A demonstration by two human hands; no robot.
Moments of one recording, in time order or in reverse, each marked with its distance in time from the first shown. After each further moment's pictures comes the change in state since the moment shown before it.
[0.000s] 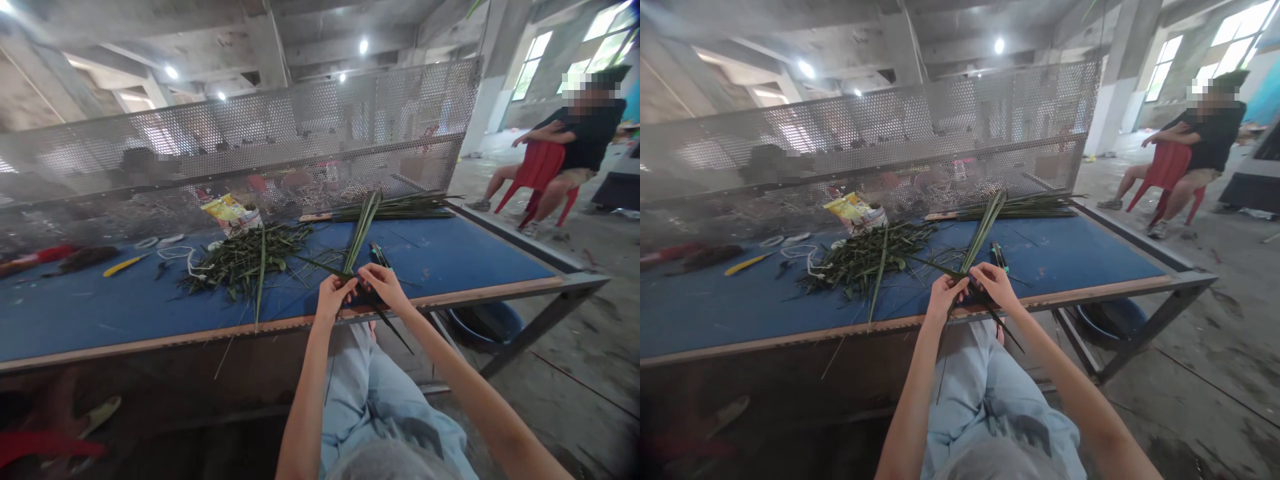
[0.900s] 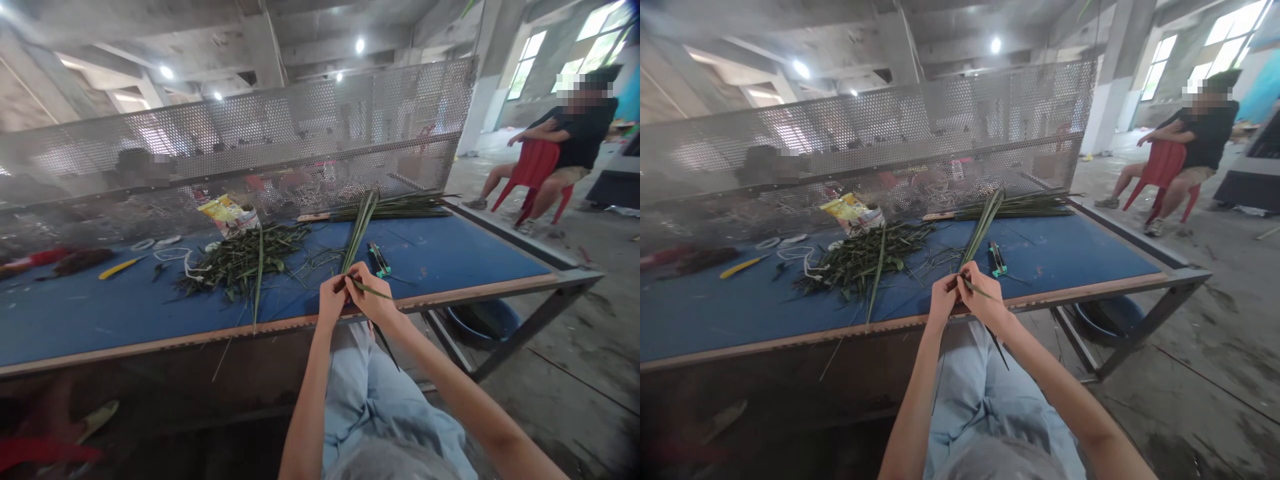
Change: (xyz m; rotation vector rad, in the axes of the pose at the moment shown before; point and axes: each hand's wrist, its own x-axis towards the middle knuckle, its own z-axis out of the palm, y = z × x) left_hand -0.003 -0.004 0.001 0.129 0.035 0.095; right_hand -0.018 -0.026 0.032 -0.765 0.114 -0.156
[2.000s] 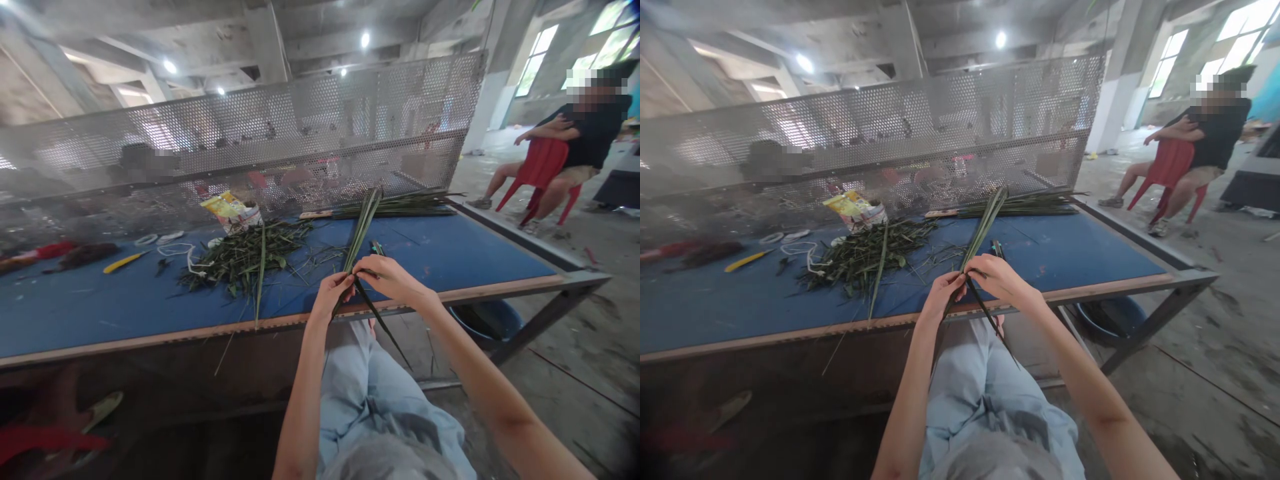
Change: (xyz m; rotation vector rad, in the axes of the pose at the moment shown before) left_hand 0.003 0.009 -0.010 -0.169 -0.224 -0.122; right_hand 0.034 0.011 -0.053 0.056 -0.333 -0.350
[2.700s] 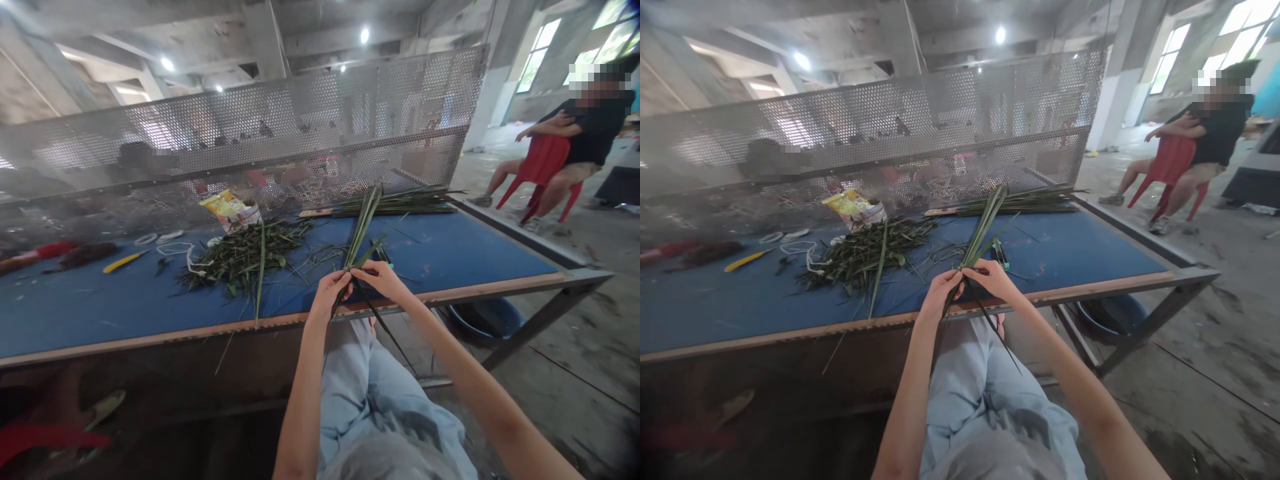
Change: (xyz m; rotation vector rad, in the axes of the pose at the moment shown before) left_hand -0.003 0.005 0.001 -0.042 0.027 -0.013; right_hand -0.003 0.036 0.049 0.467 0.175 0.282
